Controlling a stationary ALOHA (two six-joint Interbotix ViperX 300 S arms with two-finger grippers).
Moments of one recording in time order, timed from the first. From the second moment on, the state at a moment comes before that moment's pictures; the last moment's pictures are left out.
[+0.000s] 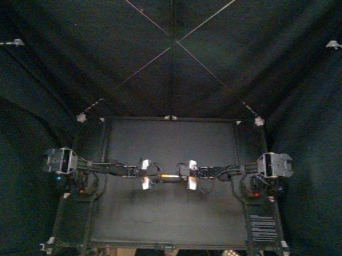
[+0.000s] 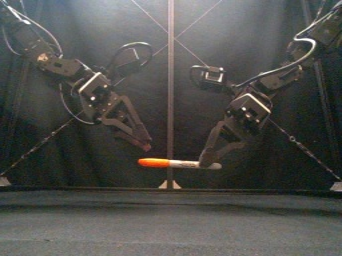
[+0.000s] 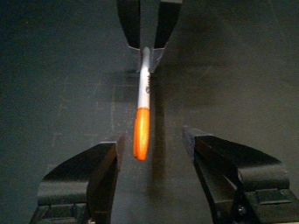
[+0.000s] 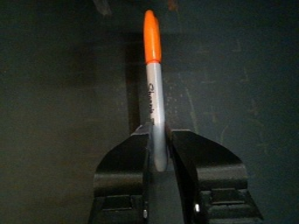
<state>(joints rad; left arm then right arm) 0.08 -0.02 0.83 0.04 -0.20 0.01 -0.09 -0.02 0.80 -0.07 -0.10 0.00</state>
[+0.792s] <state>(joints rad) 0.11 0.03 0.79 0.06 -0.13 0.01 -0.10 -0.05 0.84 -0.07 -0.11 0.01</state>
